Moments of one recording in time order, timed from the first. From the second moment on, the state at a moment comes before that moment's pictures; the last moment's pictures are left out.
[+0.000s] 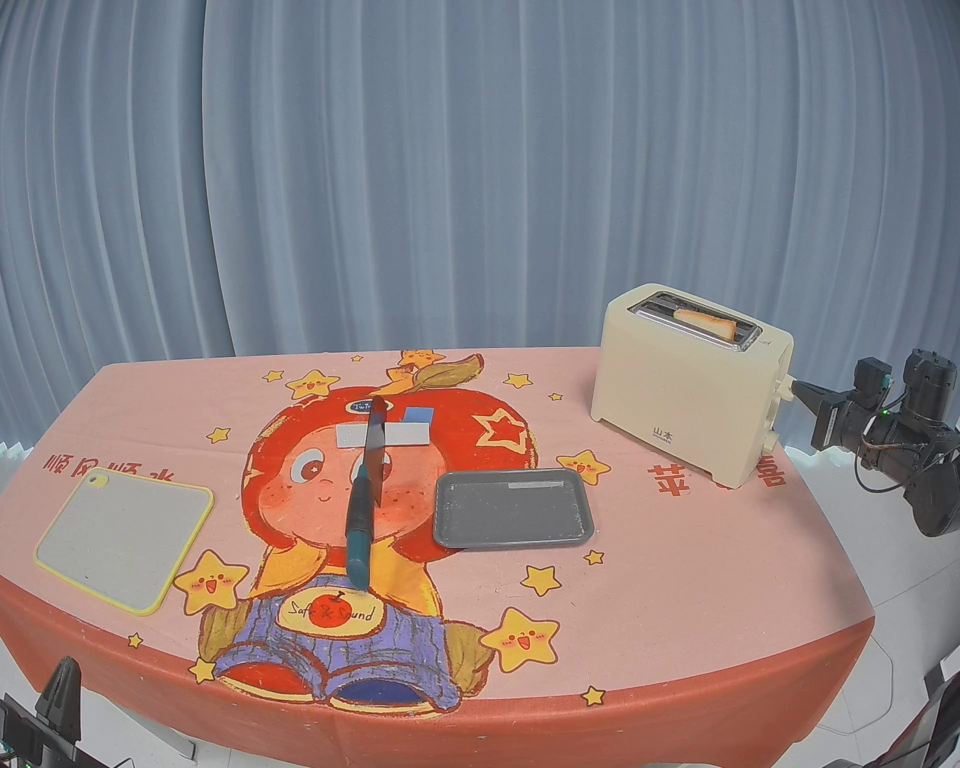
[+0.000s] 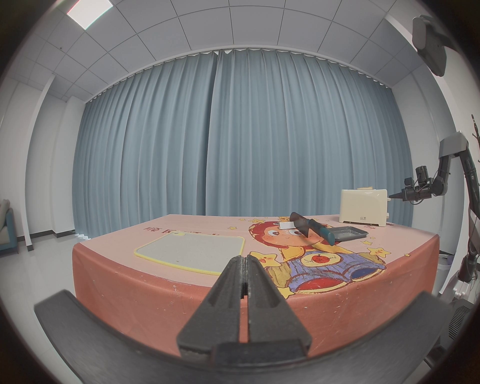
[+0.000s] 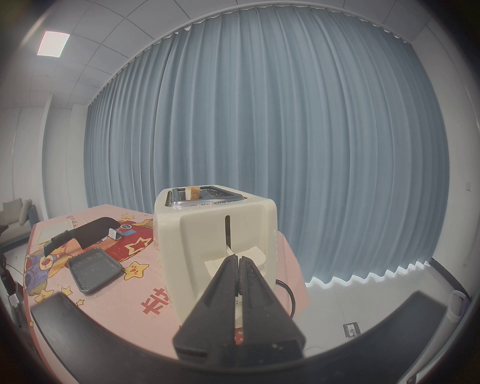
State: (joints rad) left arm 0.00 0.02 -0.02 0.00 0.02 -0.01; right arm -0.09 1.84 -0.65 -0.99 0.36 -0.05
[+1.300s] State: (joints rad) left arm 0.00 0.02 -0.02 0.00 0.02 -0.01; right arm -0.09 1.90 -0.62 -0.99 0.36 -0.09
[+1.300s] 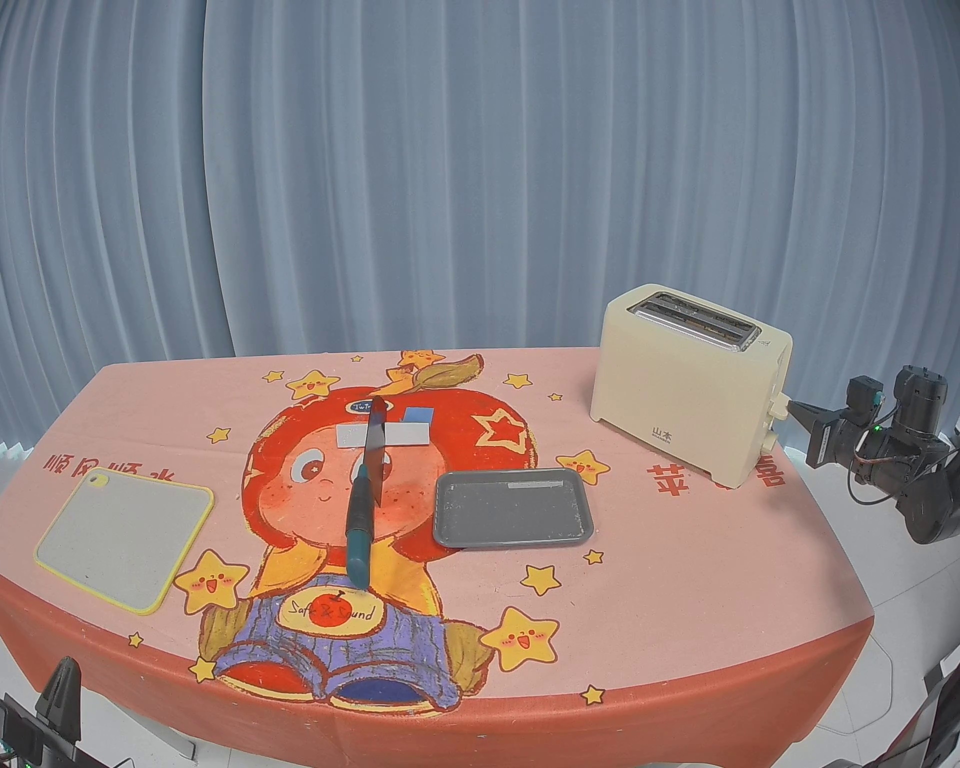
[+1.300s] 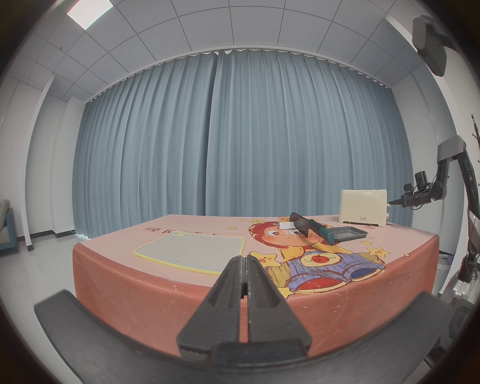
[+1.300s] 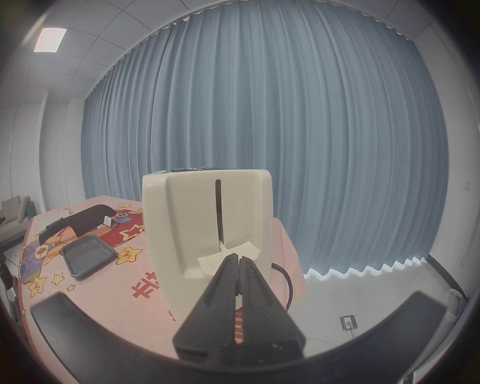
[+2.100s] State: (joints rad) left arm 0.00 0.02 -0.02 0.00 0.02 -0.01; right arm -0.08 1.85 -0.62 -0.98 0.36 -0.09
